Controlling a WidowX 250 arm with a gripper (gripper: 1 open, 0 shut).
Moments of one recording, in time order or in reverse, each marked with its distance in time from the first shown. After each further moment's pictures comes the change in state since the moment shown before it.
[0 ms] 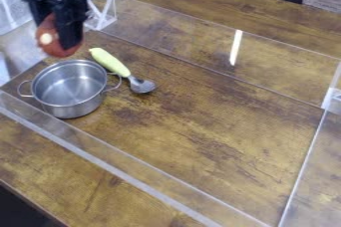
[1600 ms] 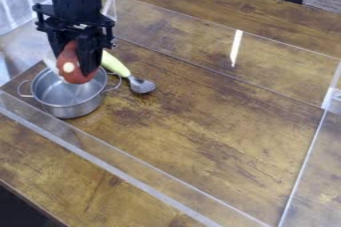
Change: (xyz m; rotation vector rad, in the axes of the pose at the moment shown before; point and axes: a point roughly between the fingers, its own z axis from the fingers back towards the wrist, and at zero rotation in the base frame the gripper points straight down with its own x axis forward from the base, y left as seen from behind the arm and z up) arm -0.005 -0.007 -0.029 0.021 -0.004 0.172
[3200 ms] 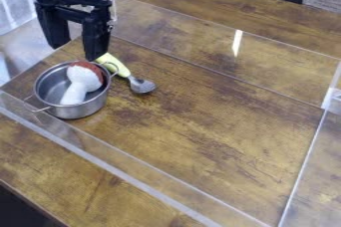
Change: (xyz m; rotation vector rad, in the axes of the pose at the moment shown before) arm 0.002 0.003 0.017 -0.008 0.016 -0.113
